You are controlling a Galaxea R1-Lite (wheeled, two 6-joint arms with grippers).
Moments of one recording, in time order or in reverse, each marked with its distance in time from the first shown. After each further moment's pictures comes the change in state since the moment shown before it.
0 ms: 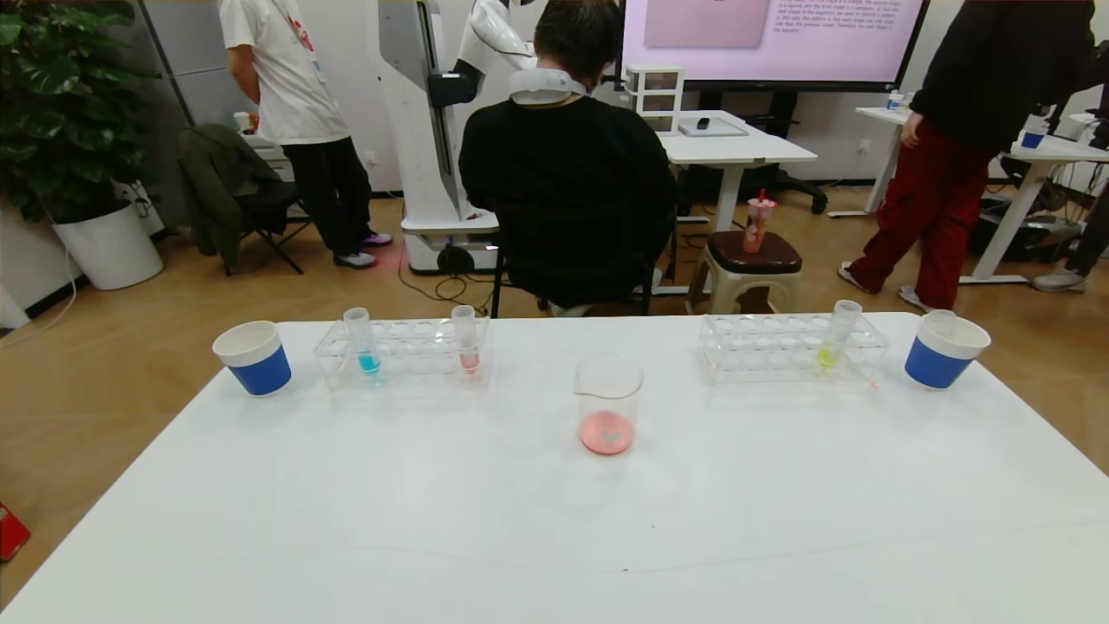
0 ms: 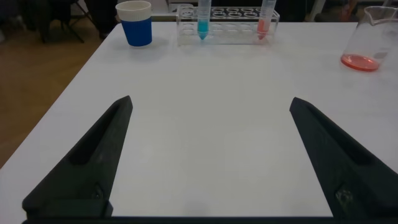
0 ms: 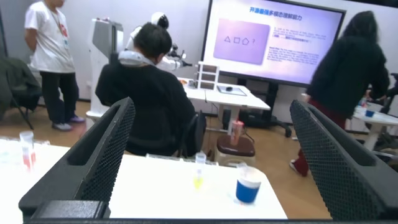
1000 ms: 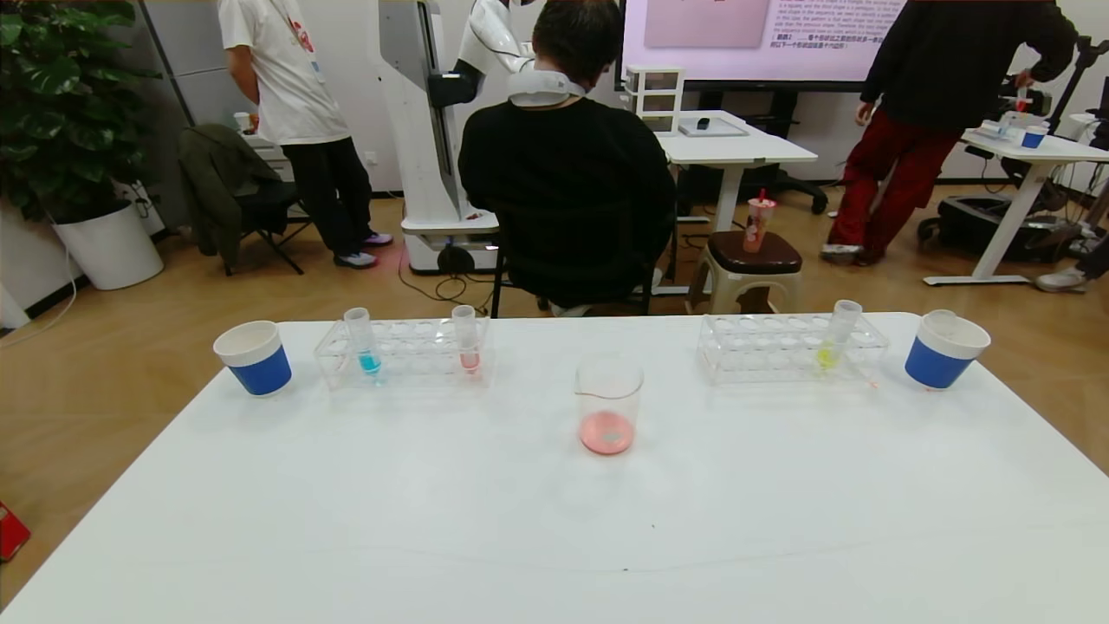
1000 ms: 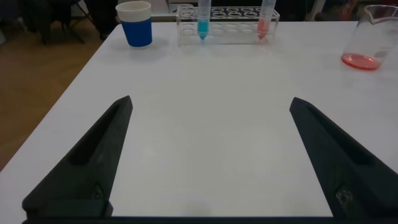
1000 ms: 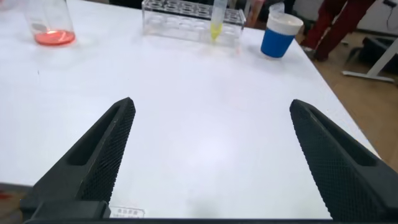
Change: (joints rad) left arm 0.000 0.000 0.000 0.000 -0.001 0.007; right arm -0.049 -0.395 0.516 0.310 0.027 -0.021
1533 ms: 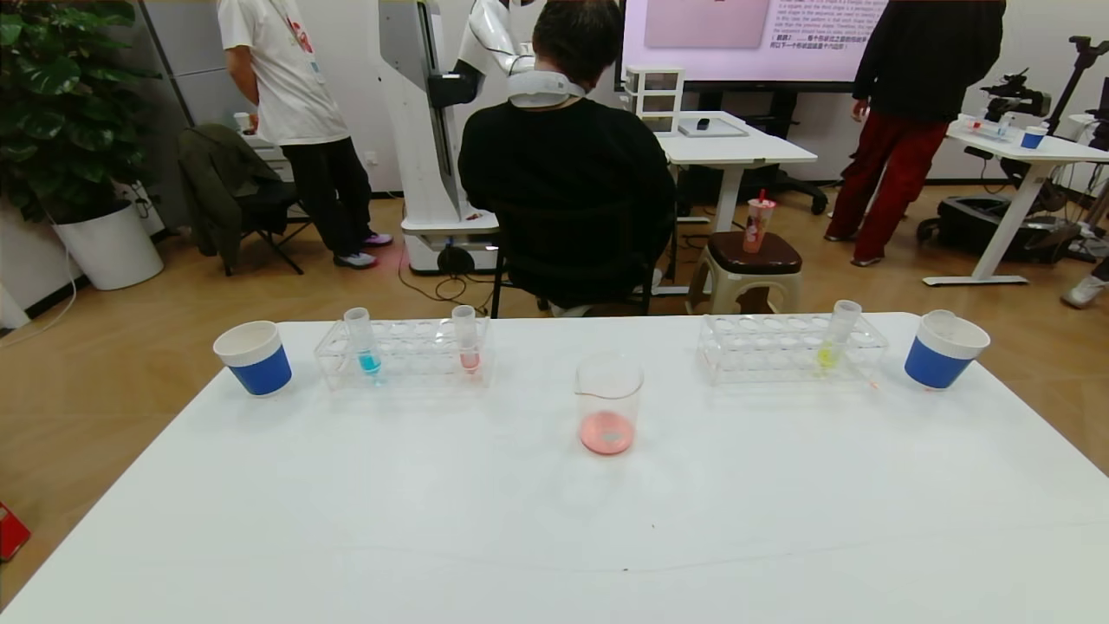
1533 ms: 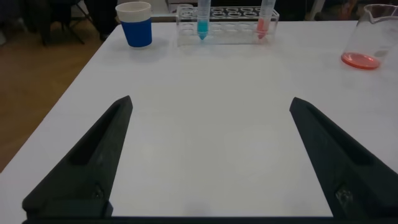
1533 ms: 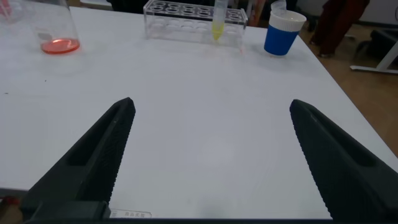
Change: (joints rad) left arm 0.000 0.000 0.000 0.000 -0.001 0.003; right arm 0.005 0.000 0.018 -0.013 -0.006 0.052
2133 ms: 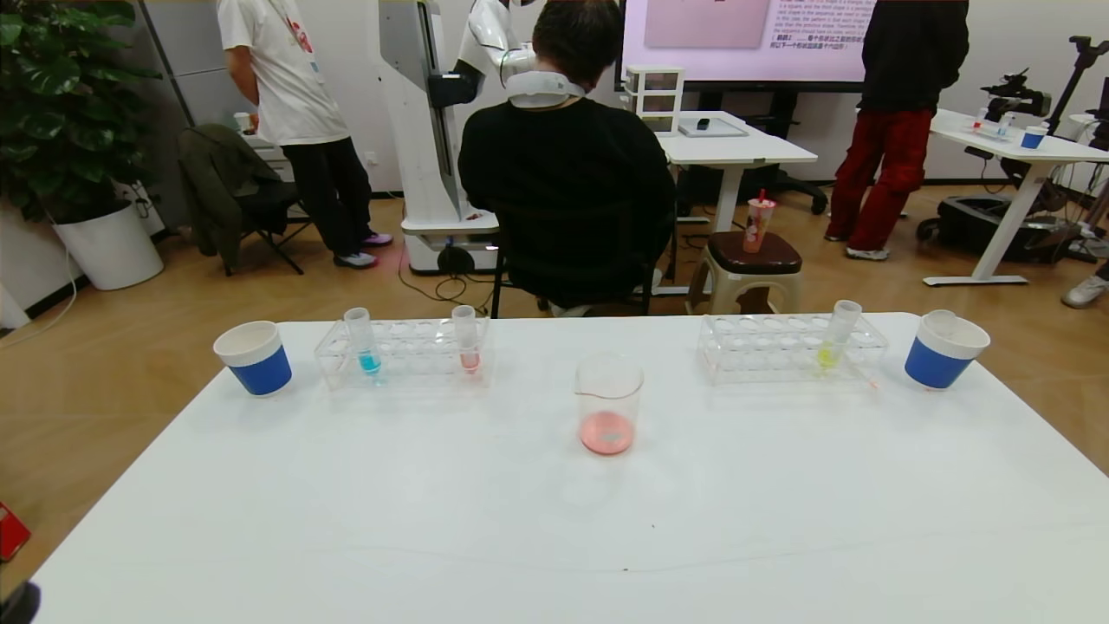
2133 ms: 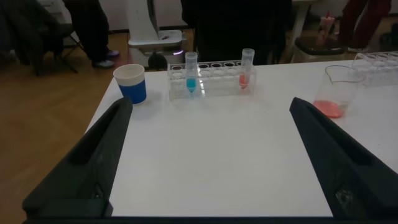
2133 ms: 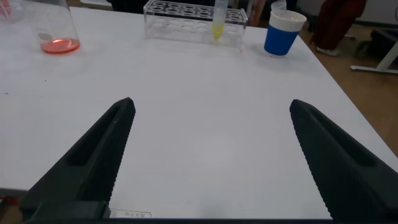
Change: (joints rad) left arm -0.008 0.356 -0.316 -0.100 -0.052 0.020; right arm 0.000 0.000 0.002 0.000 0.000 0.000
